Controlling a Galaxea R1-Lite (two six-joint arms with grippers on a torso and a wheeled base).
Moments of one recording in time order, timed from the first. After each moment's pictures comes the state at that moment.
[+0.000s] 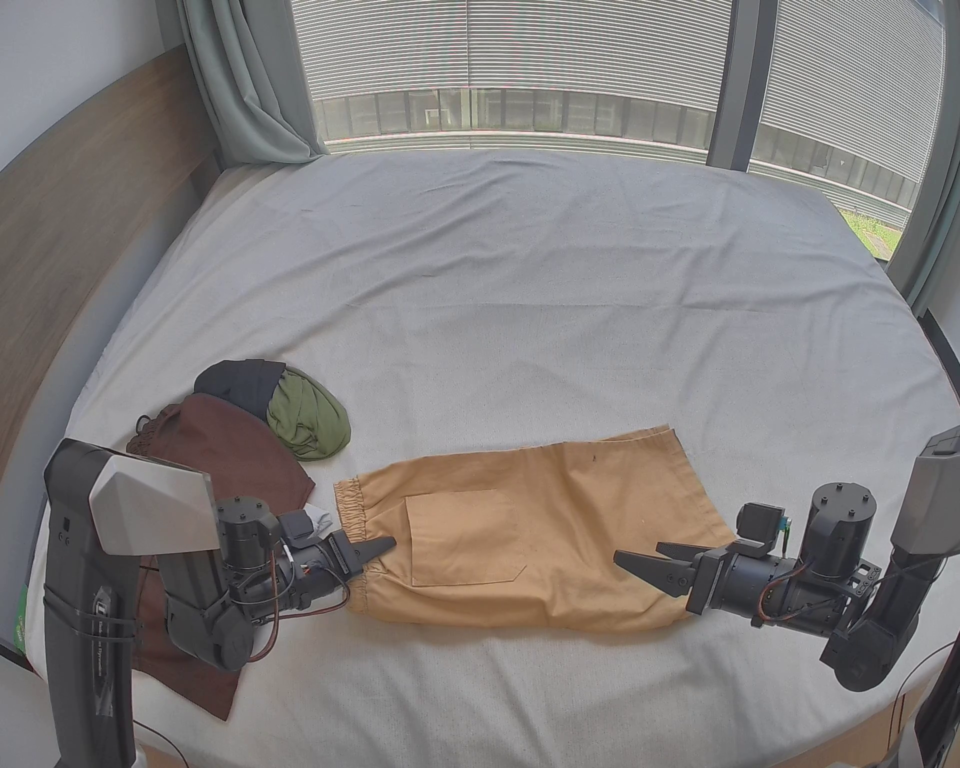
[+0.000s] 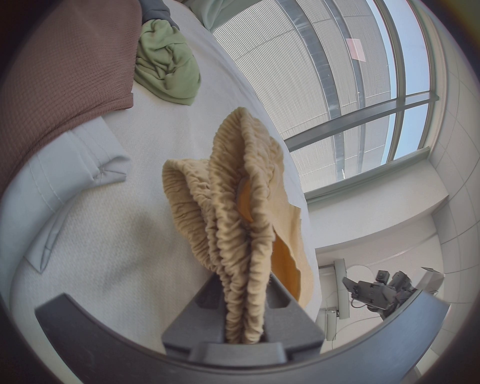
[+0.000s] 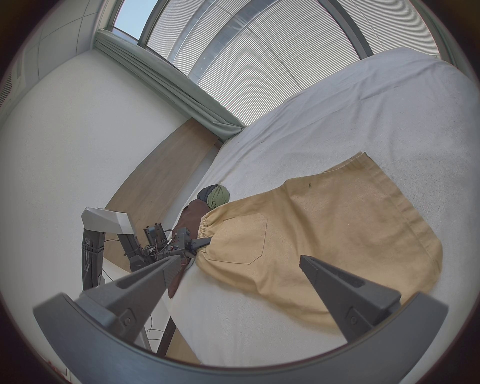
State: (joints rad) left arm -0.23 2.48 -0.59 -1.55 -0.53 -0.77; right arm 0.43 2.02 -0.20 -1.54 0.37 0.48
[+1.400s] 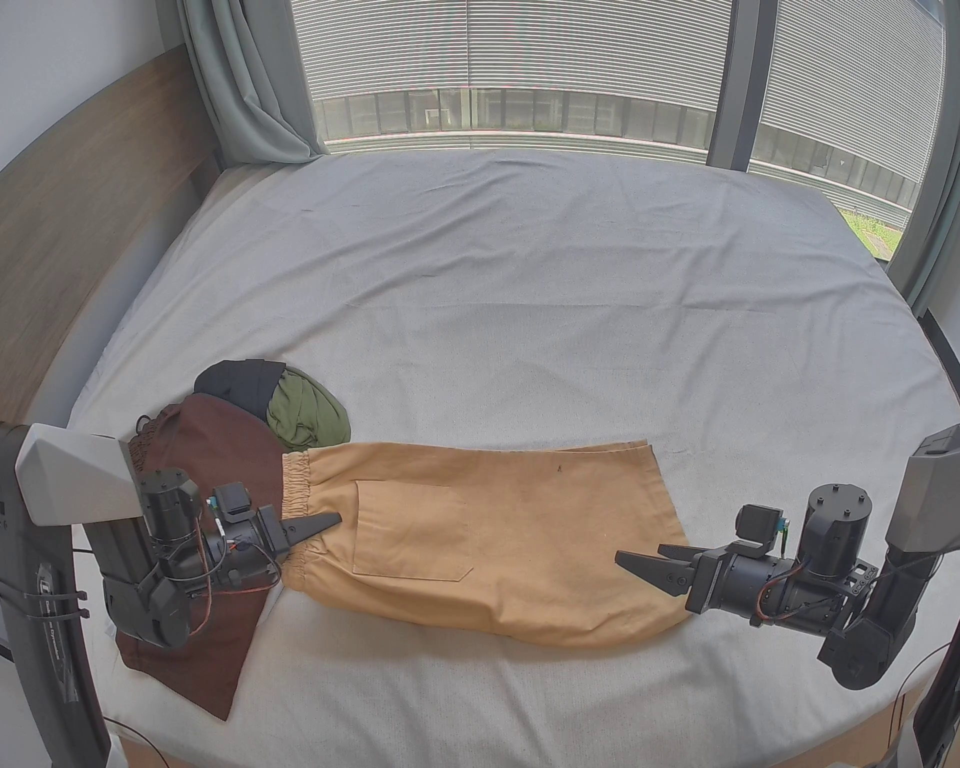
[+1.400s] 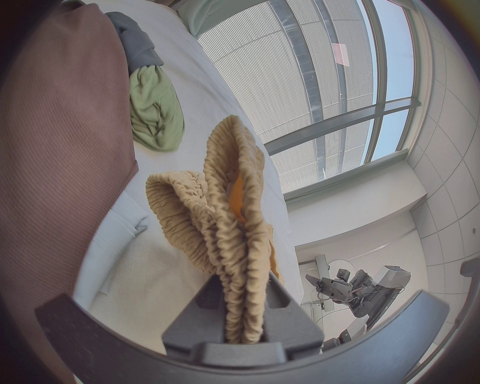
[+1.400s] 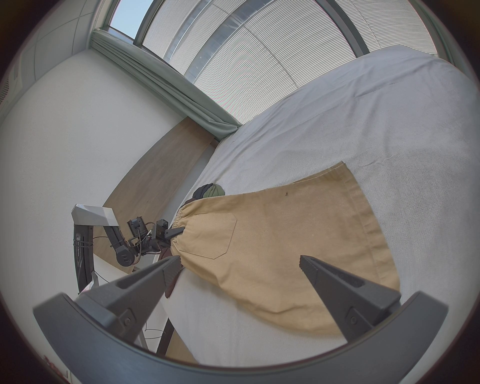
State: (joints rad) left arm -0.03 2.33 -0.50 -1.55 -0.82 -0.75; right arm 0.41 2.04 -0.21 -1.54 0.37 0.48
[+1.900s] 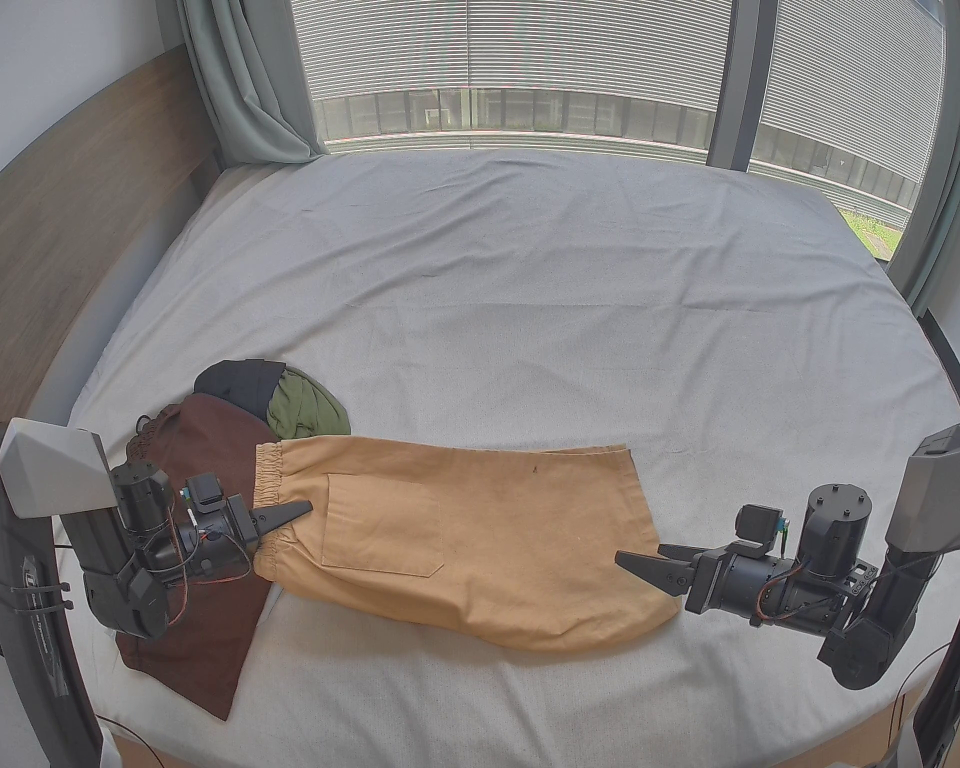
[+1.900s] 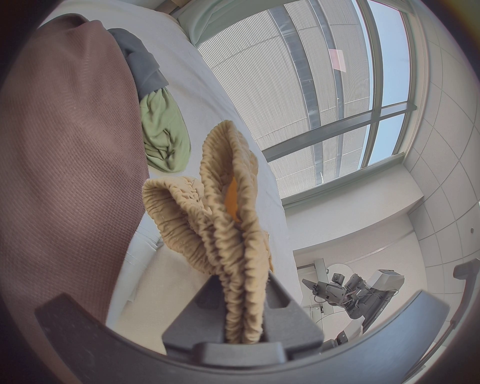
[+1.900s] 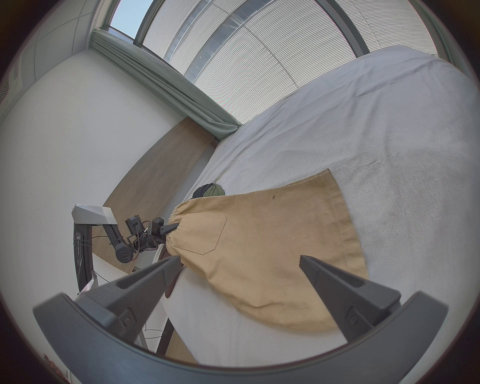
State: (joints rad) left arm 0.06 2.30 -0.50 -1.55 -0.90 -0.76; right arm 0.41 2.04 -0.21 -1.54 0.37 0.48
